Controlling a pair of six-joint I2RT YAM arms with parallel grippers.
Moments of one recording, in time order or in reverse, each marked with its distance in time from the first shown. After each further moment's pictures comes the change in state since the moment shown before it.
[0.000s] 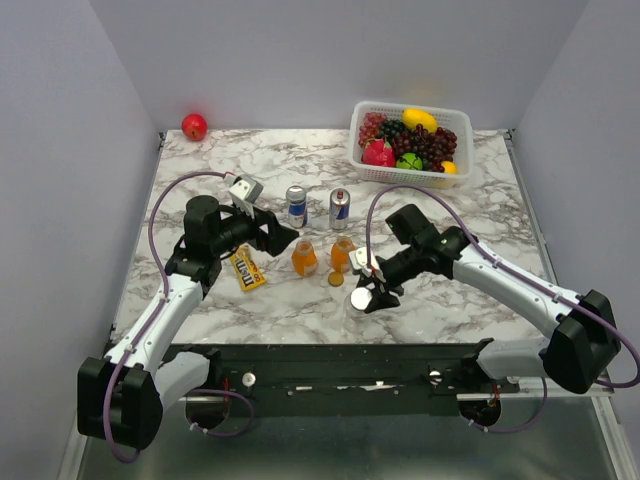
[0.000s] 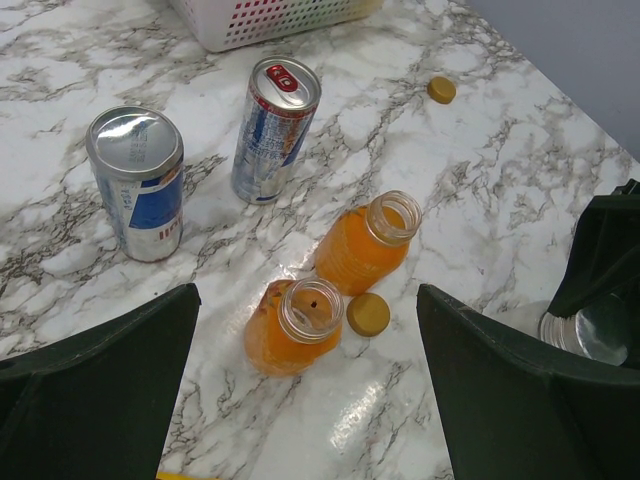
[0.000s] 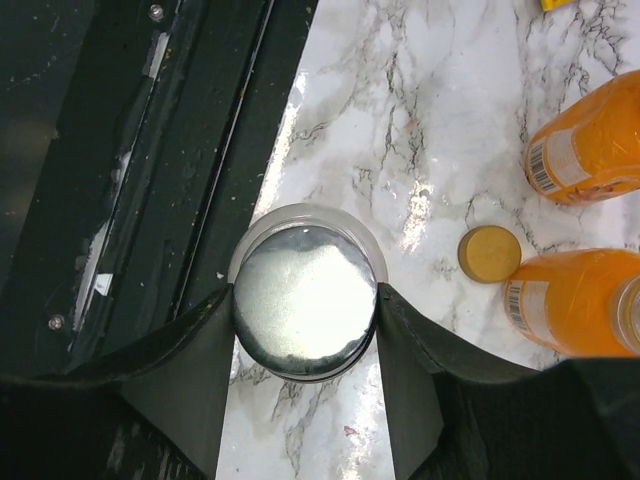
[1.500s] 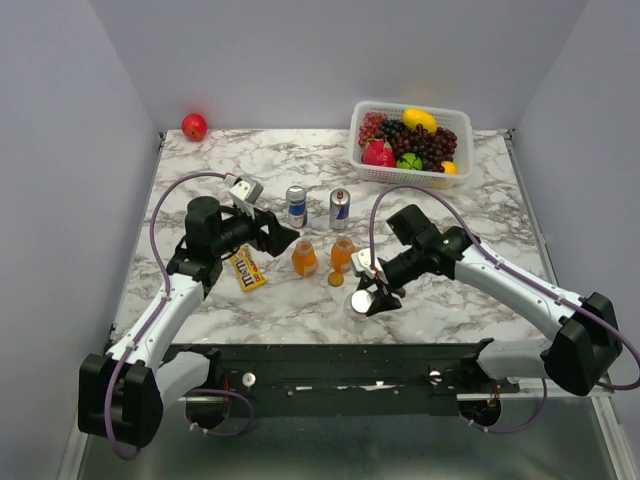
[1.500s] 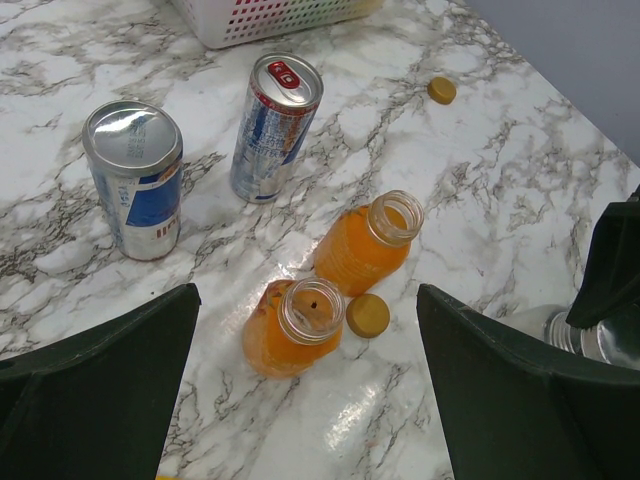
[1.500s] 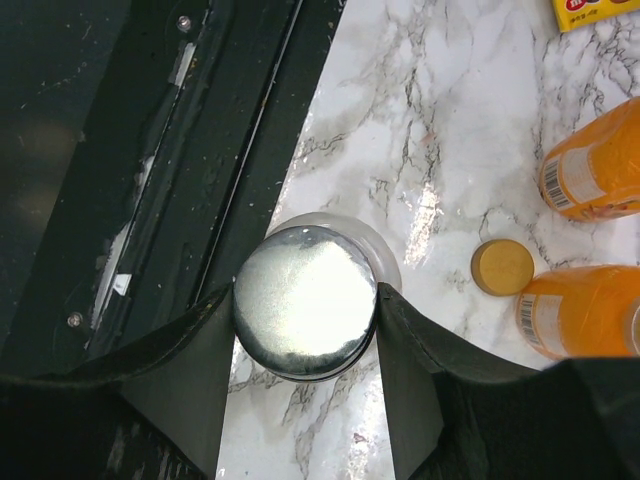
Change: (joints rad) left arm 0.000 0.012 -0.016 0.031 0.000 -0.011; right arm 0.000 -0.011 0.001 -0.035 -0.041 -0.027
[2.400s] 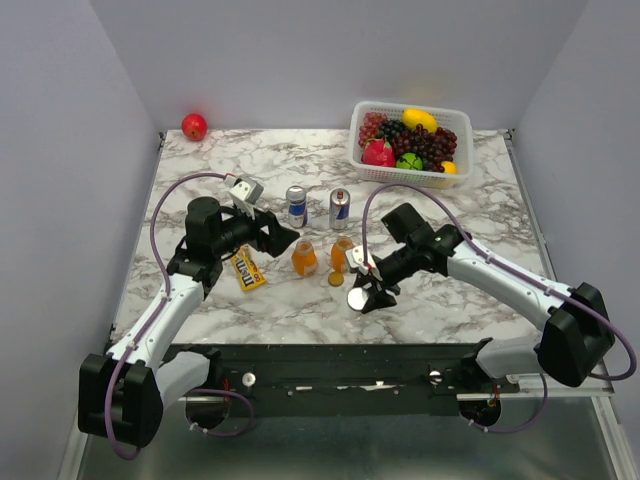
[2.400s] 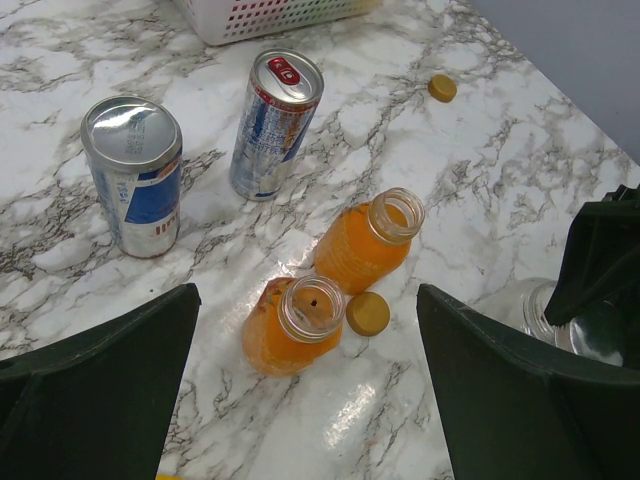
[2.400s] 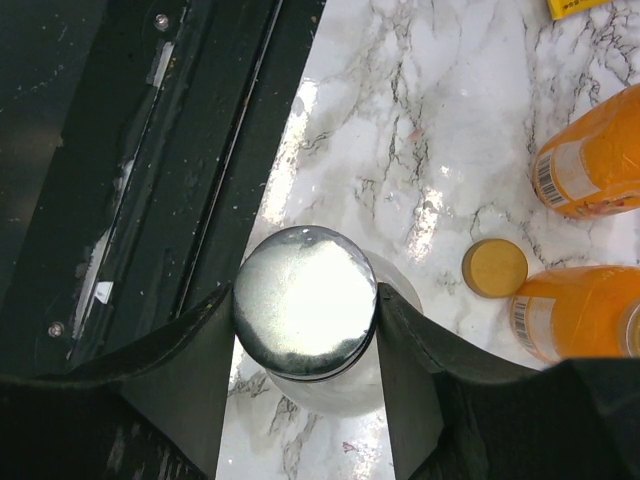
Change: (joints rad) left arm 0.000 0.000 -0.004 0.000 0.000 0.000; right arm 0.000 0.055 0.009 0.050 0.010 0.026
